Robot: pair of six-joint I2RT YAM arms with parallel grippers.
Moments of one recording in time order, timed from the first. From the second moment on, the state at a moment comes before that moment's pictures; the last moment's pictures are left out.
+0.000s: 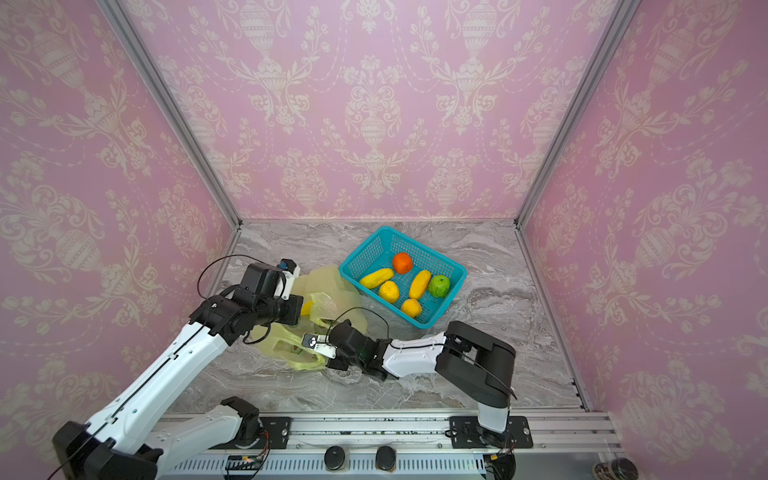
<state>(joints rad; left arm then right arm) -0.41 1.06 1.01 -0.86 0.01 -0.23 1.13 1.86 0.96 0.31 0.15 -0.36</state>
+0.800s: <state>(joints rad) -0.40 1.06 1.01 -0.86 0.07 -0.23 1.03 2.15 1.32 0.25 0.54 -0.07</state>
